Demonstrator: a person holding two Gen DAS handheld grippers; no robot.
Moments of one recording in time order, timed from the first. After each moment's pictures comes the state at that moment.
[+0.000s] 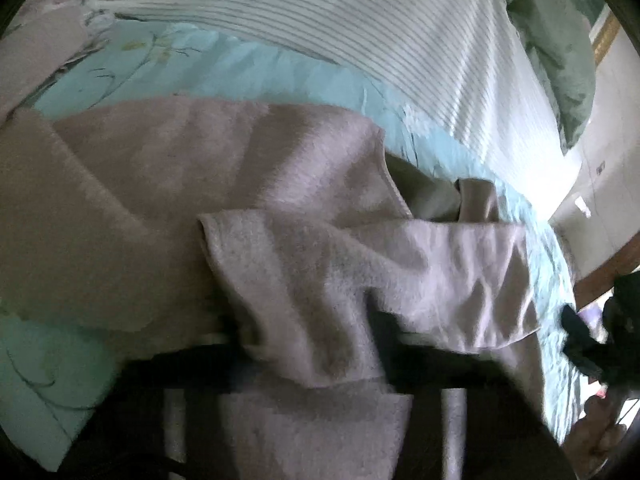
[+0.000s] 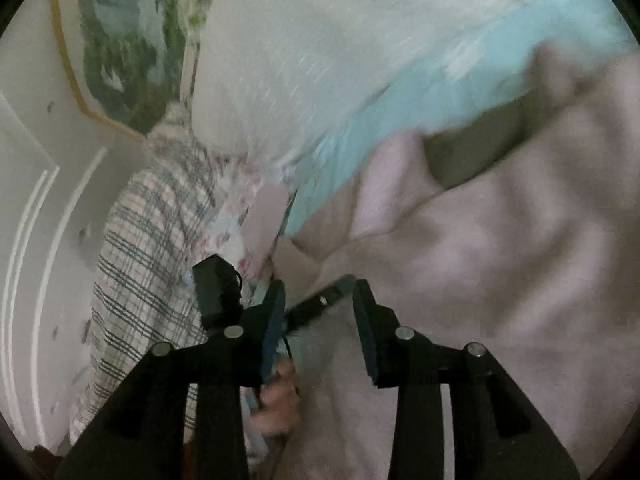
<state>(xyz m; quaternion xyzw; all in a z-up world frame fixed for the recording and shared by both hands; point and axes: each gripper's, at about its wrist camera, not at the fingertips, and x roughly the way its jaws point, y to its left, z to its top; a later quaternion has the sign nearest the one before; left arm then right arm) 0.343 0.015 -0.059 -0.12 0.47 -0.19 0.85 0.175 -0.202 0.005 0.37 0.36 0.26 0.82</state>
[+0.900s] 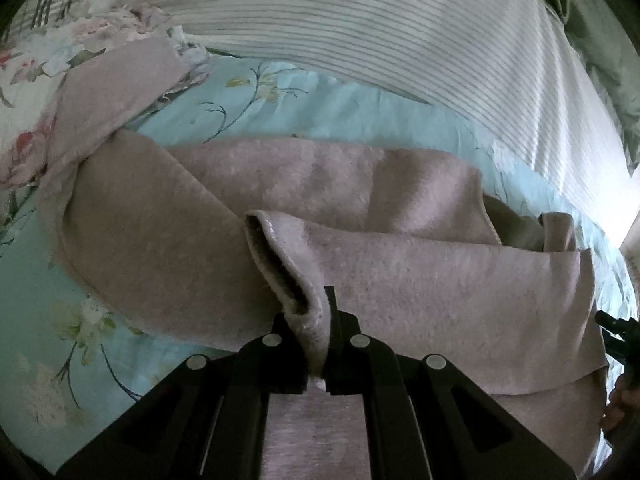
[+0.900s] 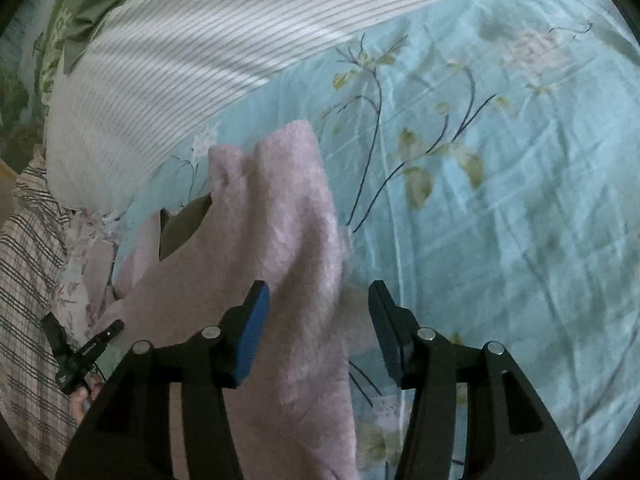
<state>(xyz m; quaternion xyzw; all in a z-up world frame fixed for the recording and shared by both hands) 0.331 0.045 -0.048 -0.08 0.43 -0.04 0.90 0.185 -0.369 -0.039 0.30 0.43 0.02 0.85</state>
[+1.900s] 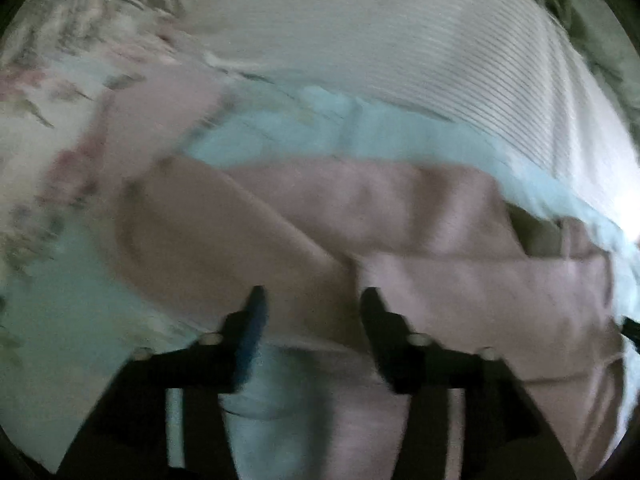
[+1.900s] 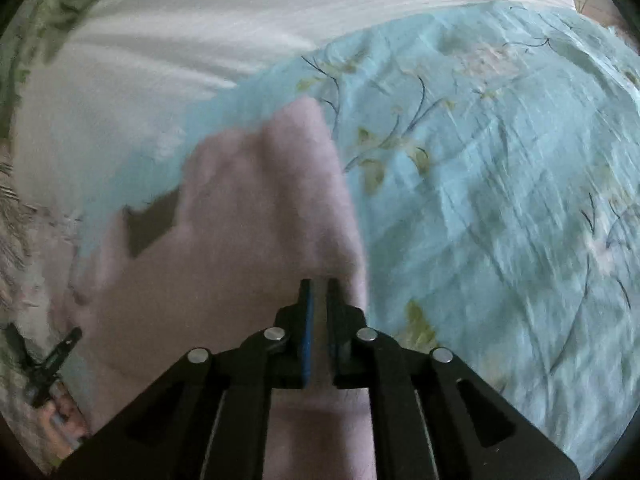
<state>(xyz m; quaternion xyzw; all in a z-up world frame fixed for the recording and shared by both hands) 0.315 0.077 -0.025 -0.04 0.40 0.02 0.92 0.146 -0.354 -0.015 0.26 0.43 -0.05 0.86</state>
